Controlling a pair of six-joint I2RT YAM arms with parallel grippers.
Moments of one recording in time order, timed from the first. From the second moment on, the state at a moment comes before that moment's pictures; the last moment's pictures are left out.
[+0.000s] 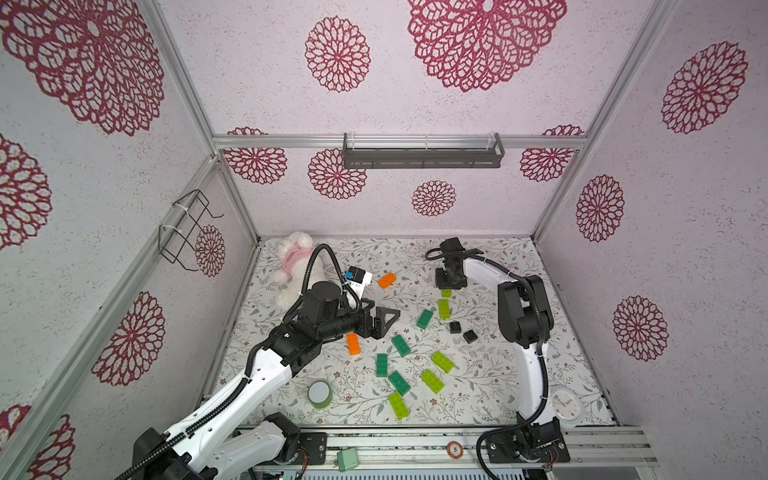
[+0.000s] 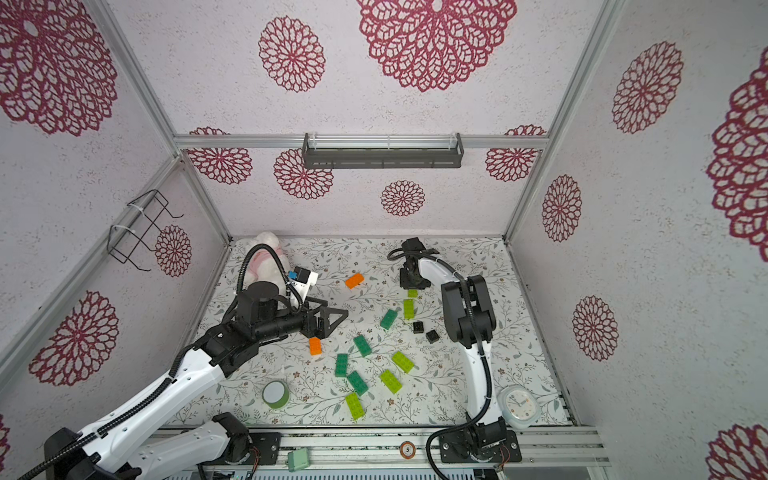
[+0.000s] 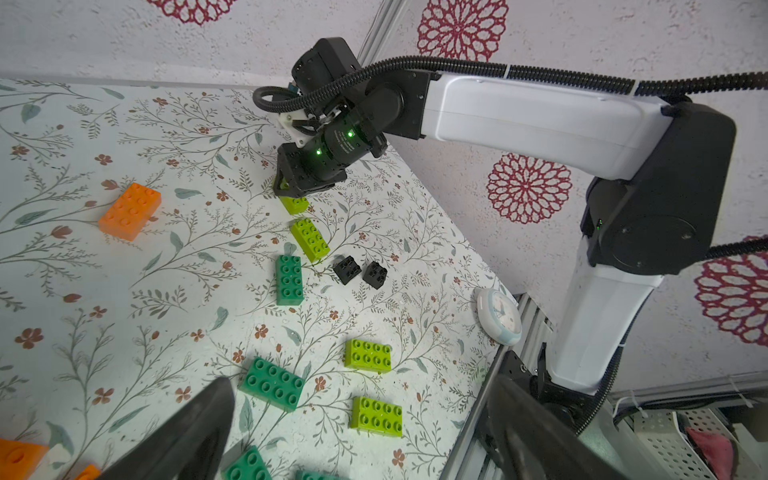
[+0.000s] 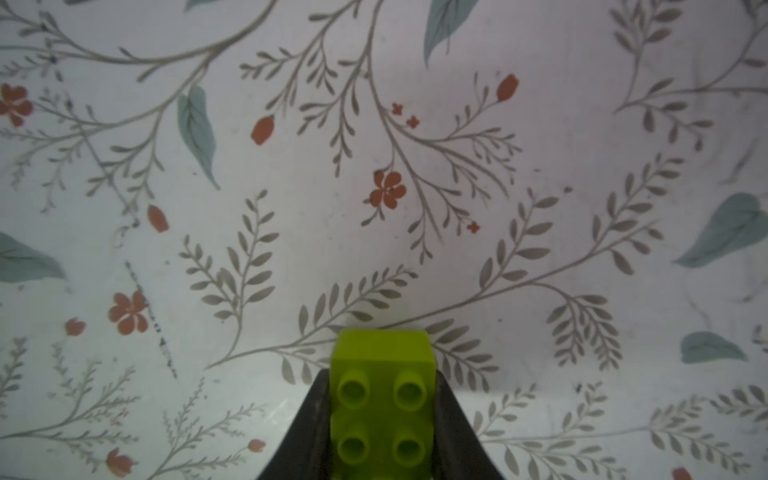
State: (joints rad) left arm -0.60 1.05 0.88 -0.25 0.36 -0.39; right arm 0.34 2.26 1.81 -0.72 0.07 0.28
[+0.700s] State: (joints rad) left arm -0.61 1.06 0.88 -0.26 0.38 -0.38; right arm 0.37 2.26 1.78 -0.73 0.07 0.29
